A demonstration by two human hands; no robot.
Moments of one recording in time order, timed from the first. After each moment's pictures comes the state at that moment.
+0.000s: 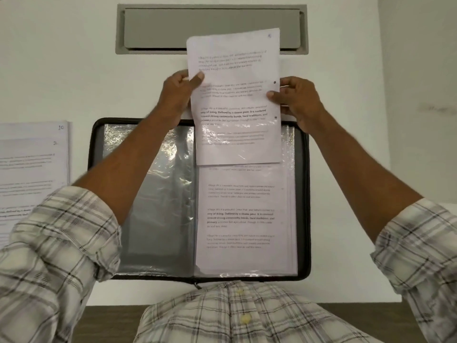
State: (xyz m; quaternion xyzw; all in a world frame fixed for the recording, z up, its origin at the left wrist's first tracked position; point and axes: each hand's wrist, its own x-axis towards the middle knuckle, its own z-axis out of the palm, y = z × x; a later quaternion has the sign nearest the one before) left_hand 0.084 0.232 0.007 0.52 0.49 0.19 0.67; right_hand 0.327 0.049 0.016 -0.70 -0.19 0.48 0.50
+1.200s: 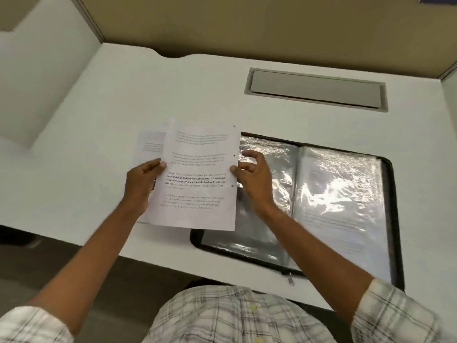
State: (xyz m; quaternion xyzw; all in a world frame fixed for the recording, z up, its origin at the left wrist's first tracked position) left_hand -0.346 0.178 0.056 0.41 0.62 0.34 0.57; right_hand -0.086 0.057 0.081 -0.64 -0.24 0.46 0.56
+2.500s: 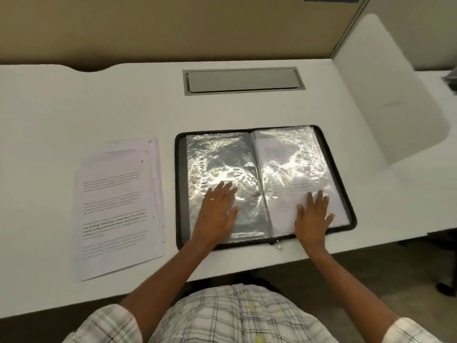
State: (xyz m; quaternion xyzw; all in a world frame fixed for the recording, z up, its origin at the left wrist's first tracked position) left_hand -0.224 0.044 -0.013 0.92 0.24 0.12 0.29; right_hand -0.031 -0.161 -0.025 -0.97 -0.20 0.07 0.14
